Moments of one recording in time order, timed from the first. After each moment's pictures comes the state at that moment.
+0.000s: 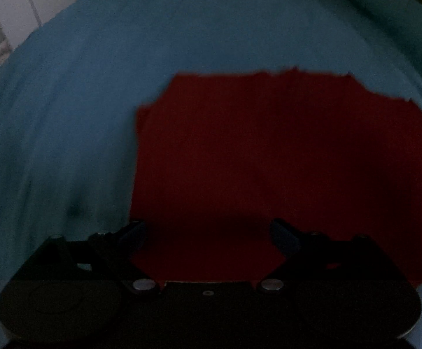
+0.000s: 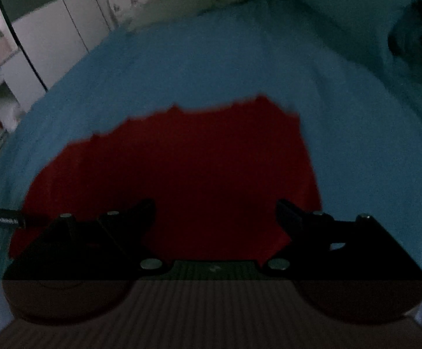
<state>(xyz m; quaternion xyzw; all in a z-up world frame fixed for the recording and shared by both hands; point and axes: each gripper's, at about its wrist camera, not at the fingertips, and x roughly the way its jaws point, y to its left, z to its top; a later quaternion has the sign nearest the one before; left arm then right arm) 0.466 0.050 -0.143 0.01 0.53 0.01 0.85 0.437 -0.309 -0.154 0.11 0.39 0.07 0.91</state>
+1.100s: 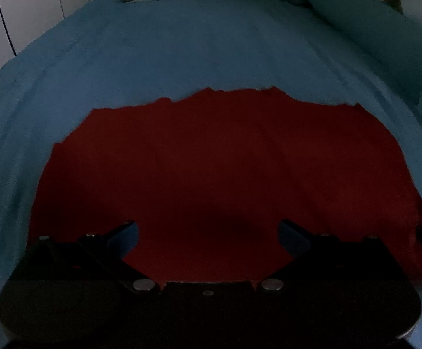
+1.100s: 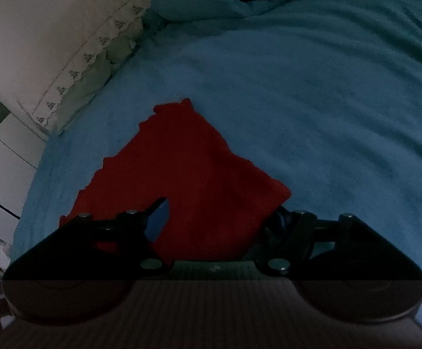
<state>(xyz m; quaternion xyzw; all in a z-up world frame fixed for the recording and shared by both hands) 0.483 -0.060 -0.131 0.01 0.47 -0.03 0.88 0.368 -0.359 -0.203 0.36 0.31 -0.11 0.87</state>
